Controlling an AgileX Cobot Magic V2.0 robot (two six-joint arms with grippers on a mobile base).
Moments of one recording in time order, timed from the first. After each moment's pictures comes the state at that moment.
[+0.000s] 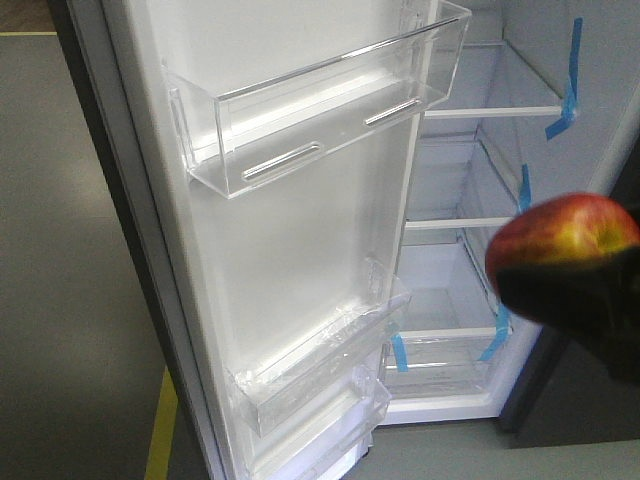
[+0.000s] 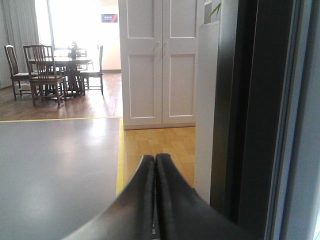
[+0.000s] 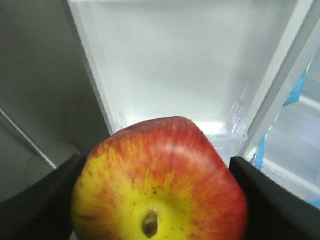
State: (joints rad) left arm -0.02 -0.01 0.02 0.01 0.00 -0.09; right arm 0.47 0.87 -1.13 0.23 0.95 -0.19
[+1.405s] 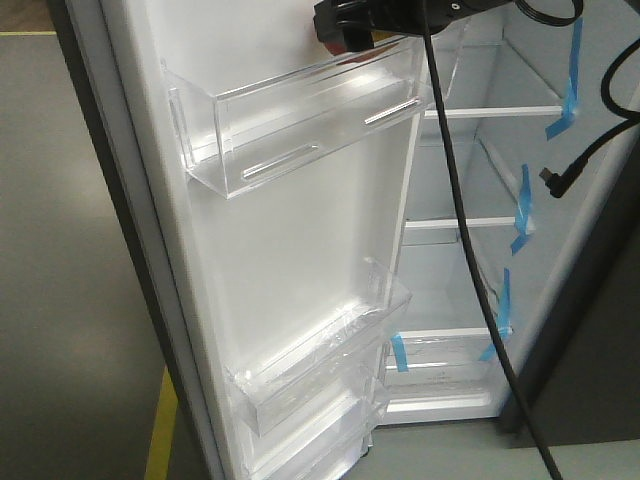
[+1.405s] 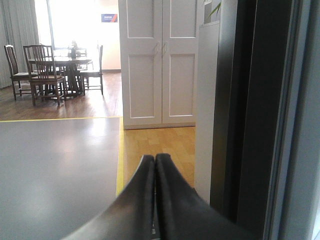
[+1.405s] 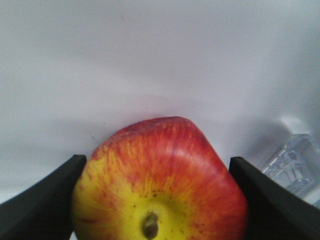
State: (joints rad) left arm -0.02 -0.01 0.02 0.01 0.00 -0.09; right arm 0.43 1.75 -2.00 0.14 0.85 -0.20
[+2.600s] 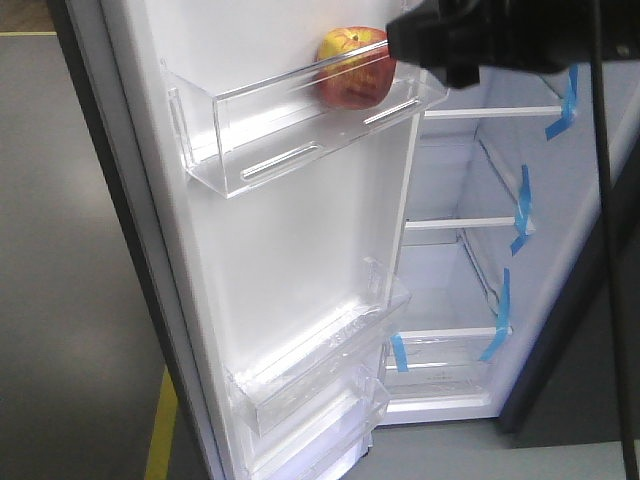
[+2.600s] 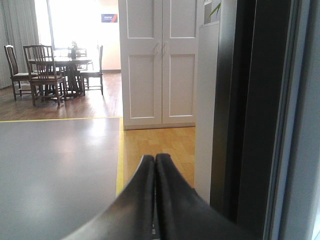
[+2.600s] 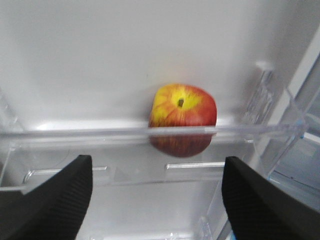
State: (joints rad) left arm -0.02 -0.01 0.02 0.01 0.00 -0.09; right arm 0.43 1.27 -1.49 0.22 0.71 -0.24
